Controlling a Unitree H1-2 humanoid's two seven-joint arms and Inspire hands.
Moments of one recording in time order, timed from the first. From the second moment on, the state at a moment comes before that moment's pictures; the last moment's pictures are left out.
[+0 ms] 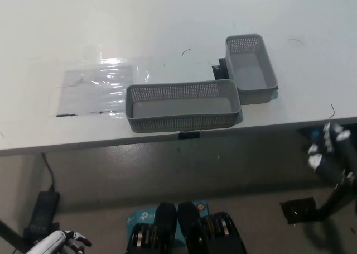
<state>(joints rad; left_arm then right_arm) 0.03 0.59 -0.27 -0.07 0.21 0.34 -0.32 -0.19 -0.30 0.03 -0.21 -0.22 0.15 0.04</state>
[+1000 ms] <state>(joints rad) 0.01 0.59 -0.27 -0.08 0.23 0.37 -0.36 -0.71 -0.38 0.28 0.25 -0.32 0.18 0.22</state>
